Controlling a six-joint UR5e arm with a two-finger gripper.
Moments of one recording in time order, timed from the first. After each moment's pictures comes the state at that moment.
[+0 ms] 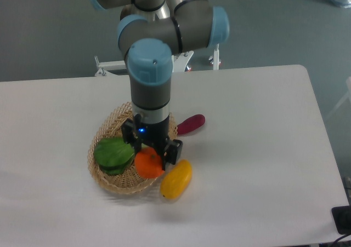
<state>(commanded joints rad) 2.31 -1.85 -1.47 -1.18 1.45 0.88</state>
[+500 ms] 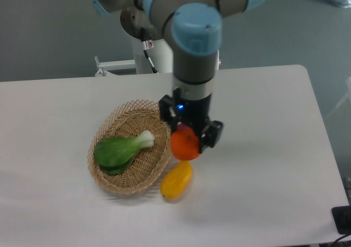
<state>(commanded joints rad) 2.50 -1.82 -1.41 -1.29 1.44 1.24</state>
